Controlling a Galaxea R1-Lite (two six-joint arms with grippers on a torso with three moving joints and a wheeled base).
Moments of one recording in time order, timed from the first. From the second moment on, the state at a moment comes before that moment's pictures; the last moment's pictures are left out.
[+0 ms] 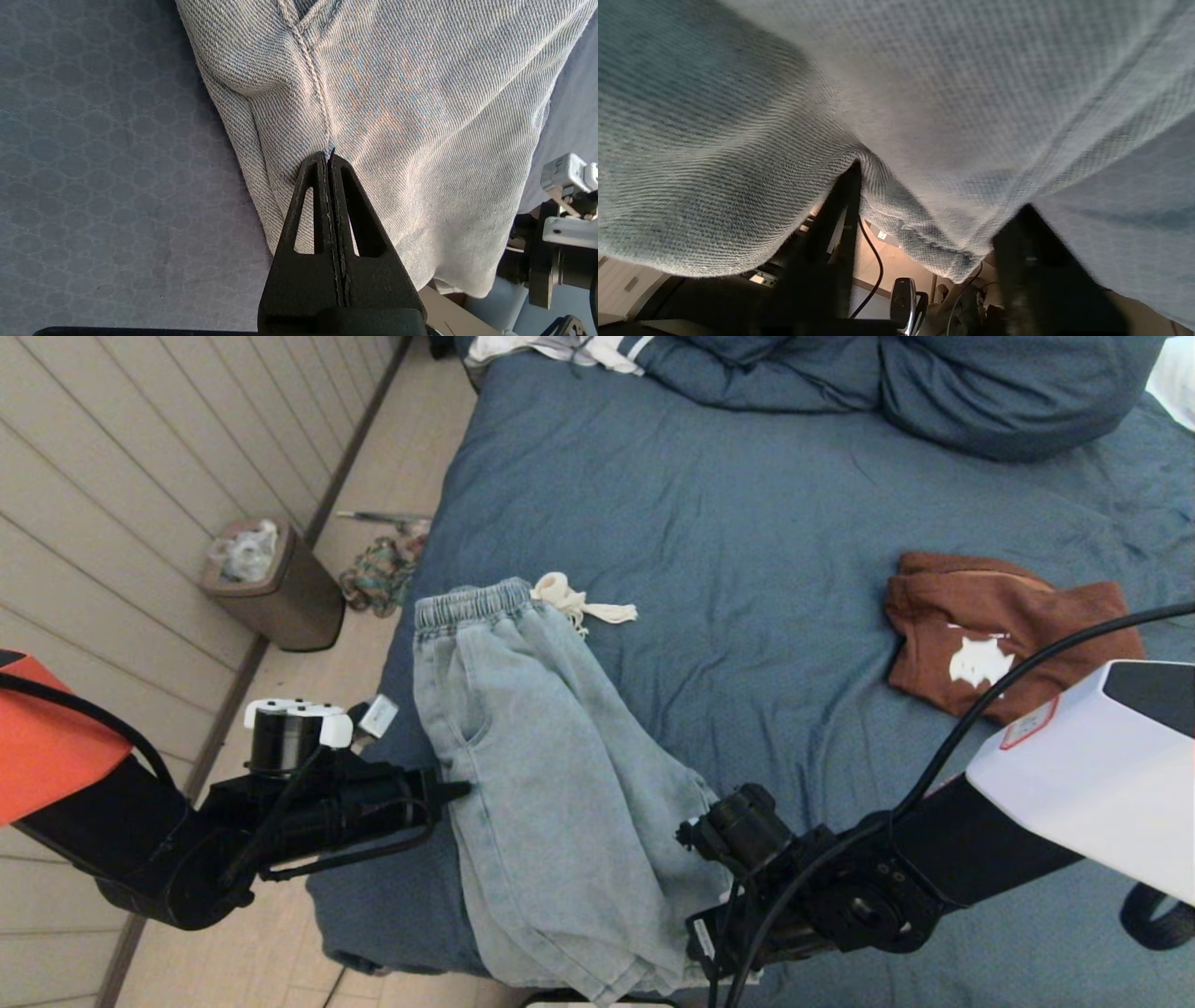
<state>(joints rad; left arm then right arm) -0.29 1.95 -0.64 -0.85 -0.43 -0.42 0.67 2.04 -0.89 -0.07 -0.05 0.30</state>
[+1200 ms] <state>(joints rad) -0.30 1.97 -0.63 -0.85 -0.43 -0.42 0.63 1.54 -0.86 0.05 -0.01 0.40</state>
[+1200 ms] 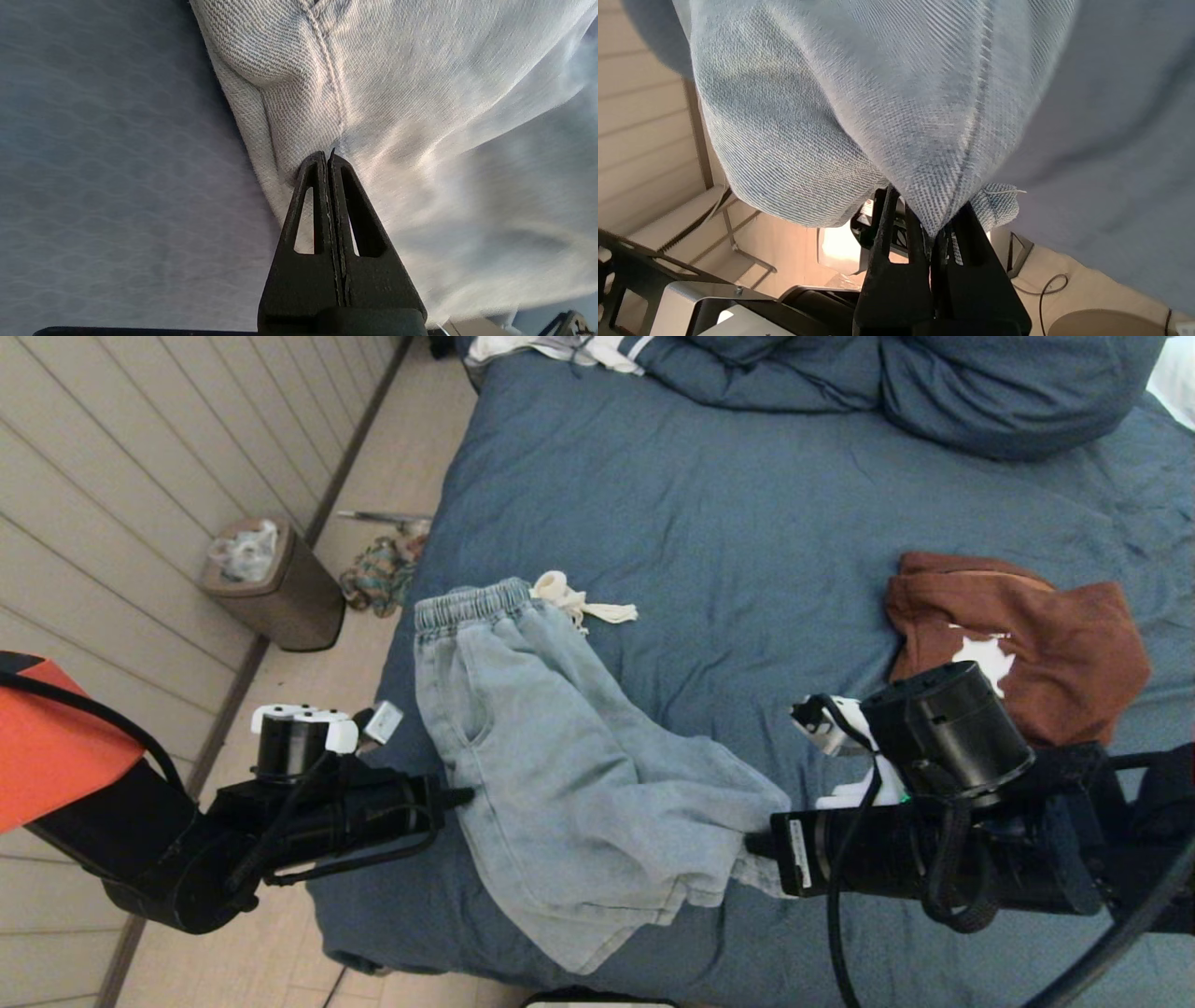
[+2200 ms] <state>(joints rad) -0.33 1.97 -0.62 -0.86 -0.43 -0.42 0.05 1.35 -0.85 0.34 0.22 0.24</state>
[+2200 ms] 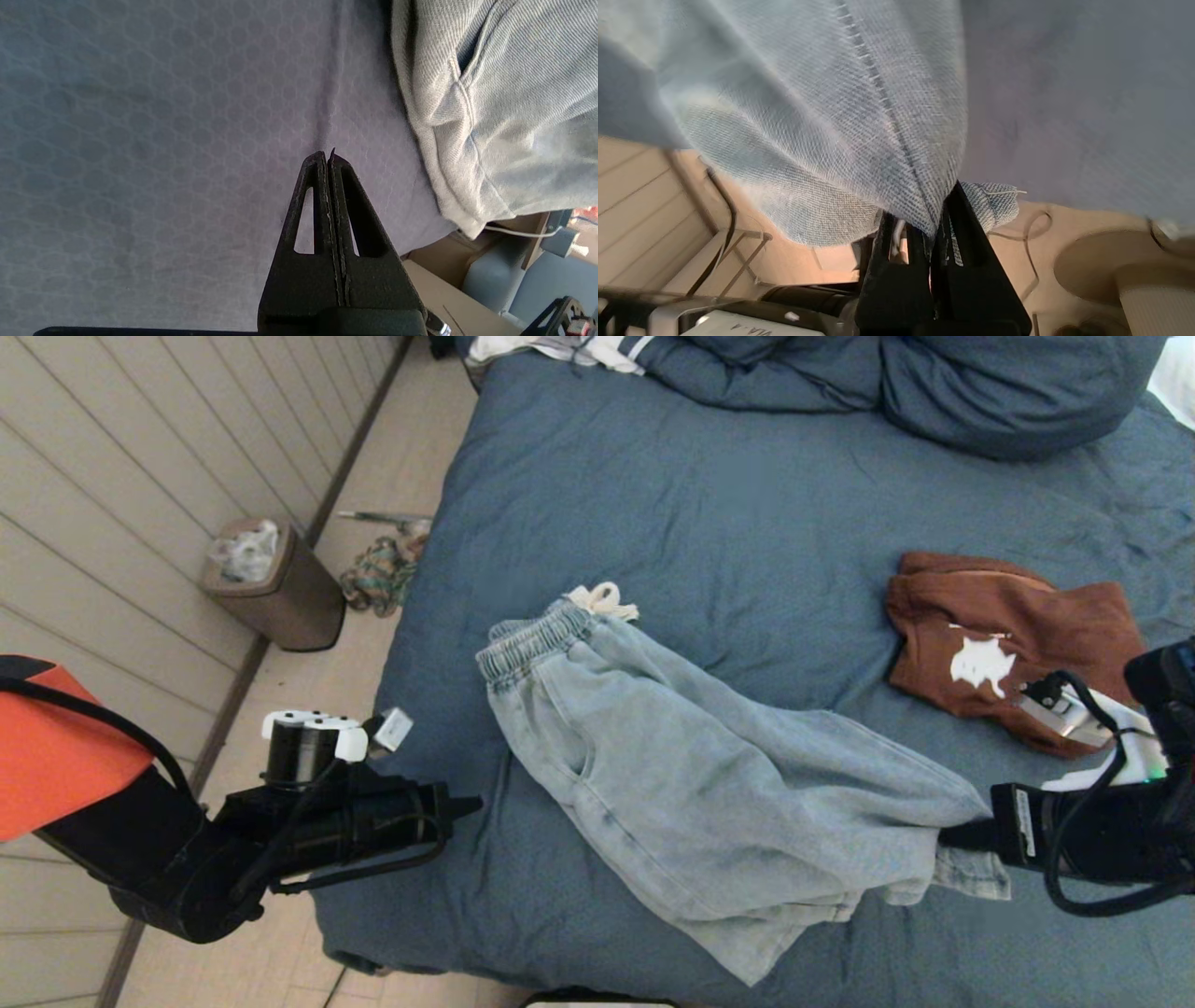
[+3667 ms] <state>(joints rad) -0.40 1.88 -0.55 -0.90 -0.43 -0.42 0.54 2.09 -1.97 0.29 0.31 0.32</state>
